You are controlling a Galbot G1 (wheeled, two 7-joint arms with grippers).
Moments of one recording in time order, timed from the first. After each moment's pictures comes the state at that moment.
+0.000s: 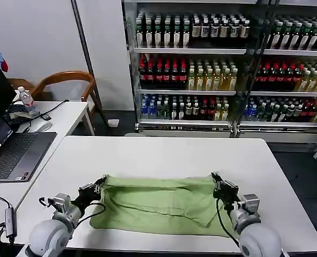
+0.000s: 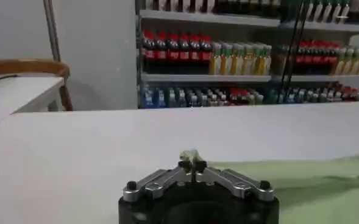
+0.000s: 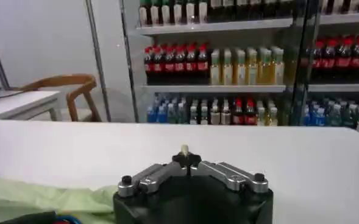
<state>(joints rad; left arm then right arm) 1.29 -0.94 -0.42 -1.87 -0.63 0.32 0.00 -1.35 1.08 0.38 2.10 0.53 -0.42 0.21</state>
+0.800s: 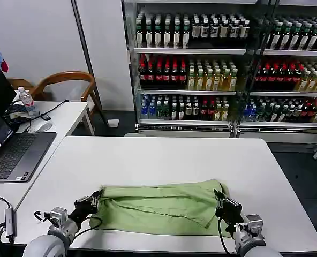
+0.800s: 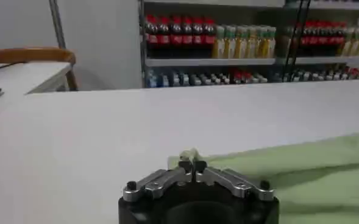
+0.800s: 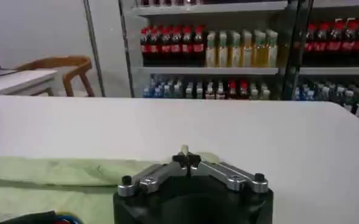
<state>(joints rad) 1.42 -0.95 -0.47 -1.93 -0.58 0.34 0.00 -1.49 1.09 0.41 2.15 0.47 -0.41 0.22</state>
